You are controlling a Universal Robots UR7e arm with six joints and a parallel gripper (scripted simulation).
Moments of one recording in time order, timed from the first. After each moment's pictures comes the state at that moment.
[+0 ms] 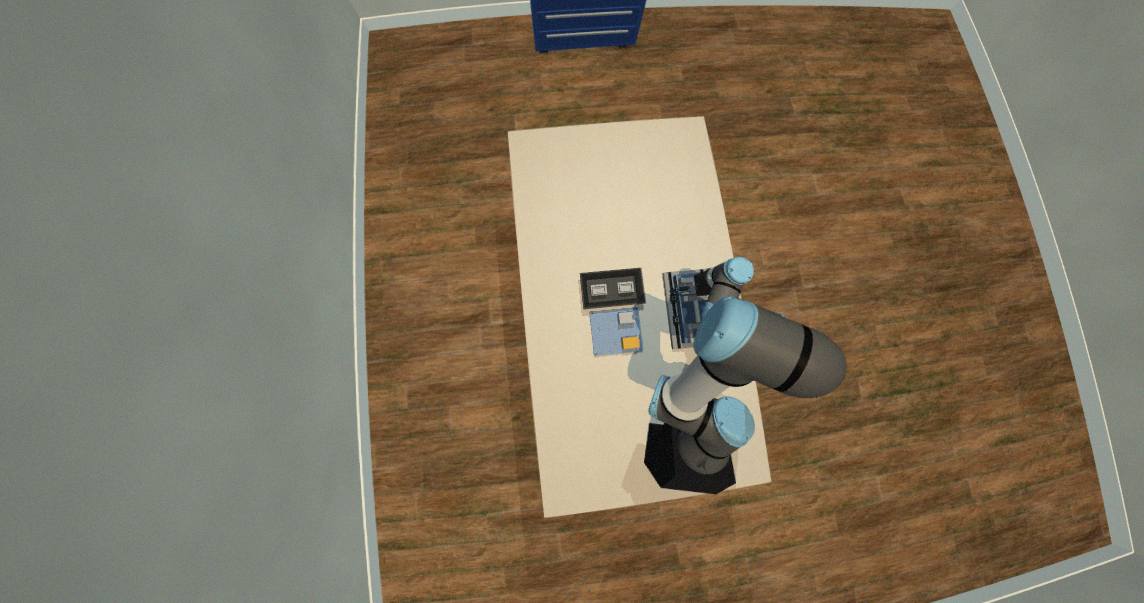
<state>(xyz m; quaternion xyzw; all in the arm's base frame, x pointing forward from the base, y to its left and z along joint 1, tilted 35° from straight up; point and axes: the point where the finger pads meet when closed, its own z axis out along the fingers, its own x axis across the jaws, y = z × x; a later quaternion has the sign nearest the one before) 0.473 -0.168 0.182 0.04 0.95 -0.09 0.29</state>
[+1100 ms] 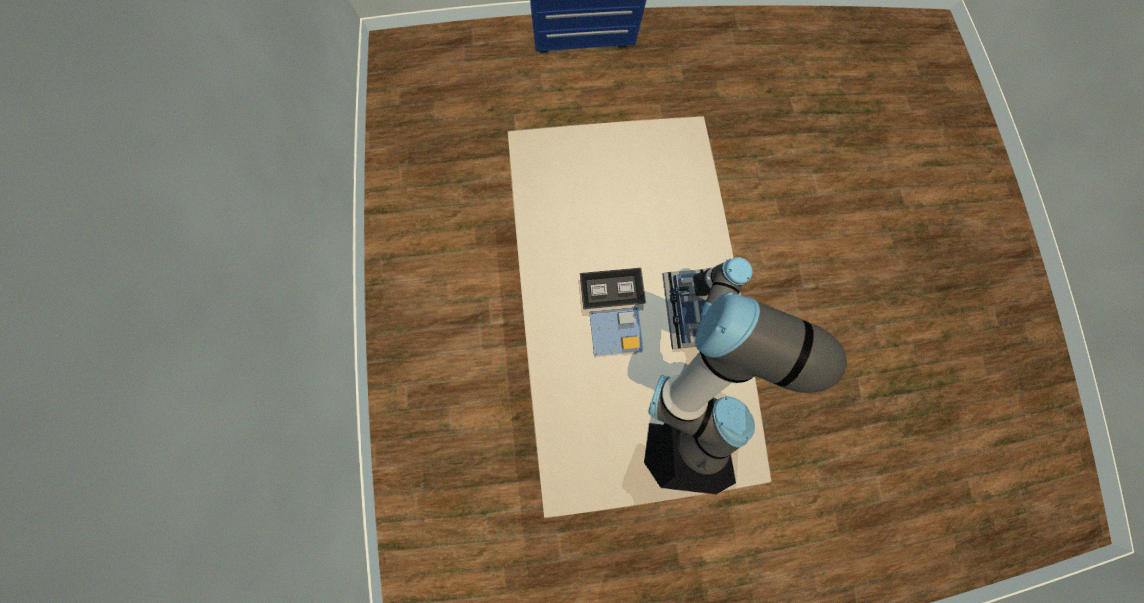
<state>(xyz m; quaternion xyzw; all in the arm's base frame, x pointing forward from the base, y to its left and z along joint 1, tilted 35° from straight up) 0.476 -0.169 0.176 0.04 0.95 -0.08 0.29</state>
